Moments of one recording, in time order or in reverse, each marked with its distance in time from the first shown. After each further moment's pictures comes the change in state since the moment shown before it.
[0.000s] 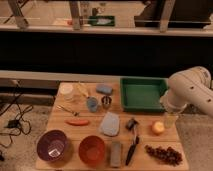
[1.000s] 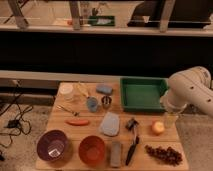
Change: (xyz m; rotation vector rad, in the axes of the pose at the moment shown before) arm 0.000 0.000 0.000 0.000 0.000 0.000
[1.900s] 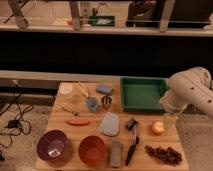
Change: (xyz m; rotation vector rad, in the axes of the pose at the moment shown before) arm -0.006 0.007 -0.001 -0.009 -0.009 -0.008
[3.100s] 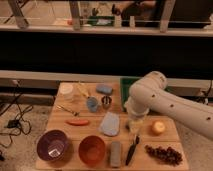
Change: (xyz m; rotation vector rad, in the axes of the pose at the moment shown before) arm -0.180 0.027 0.005 0.024 -0.111 -0.198
